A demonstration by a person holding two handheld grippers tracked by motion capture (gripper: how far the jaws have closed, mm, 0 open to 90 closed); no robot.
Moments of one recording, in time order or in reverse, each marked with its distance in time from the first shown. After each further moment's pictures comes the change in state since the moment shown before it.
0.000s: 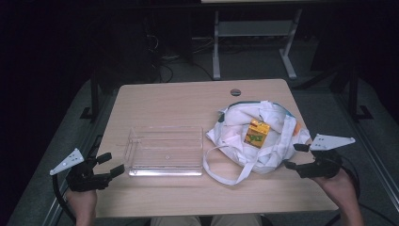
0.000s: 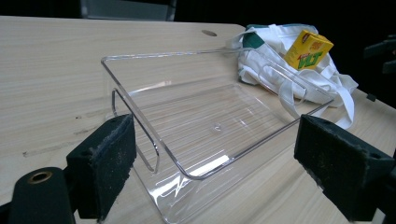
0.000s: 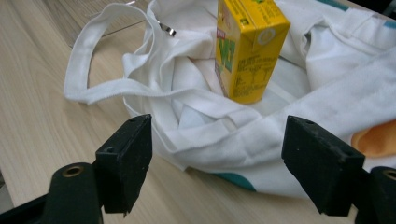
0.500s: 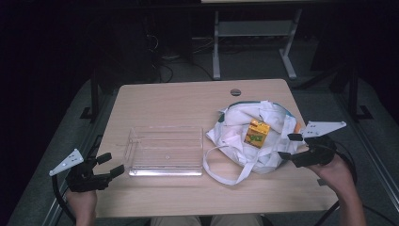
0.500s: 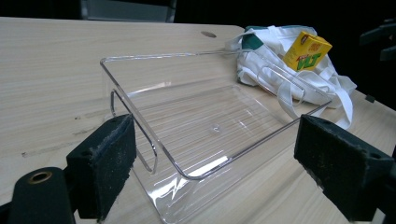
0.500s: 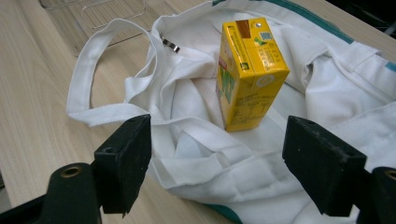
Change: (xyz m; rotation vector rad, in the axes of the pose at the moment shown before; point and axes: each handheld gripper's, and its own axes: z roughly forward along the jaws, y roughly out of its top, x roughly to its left) left arm -0.002 0.000 -0.001 -0.001 0.001 -0.010; right arm -0.006 0.041 0.006 0.049 0.030 -0.060
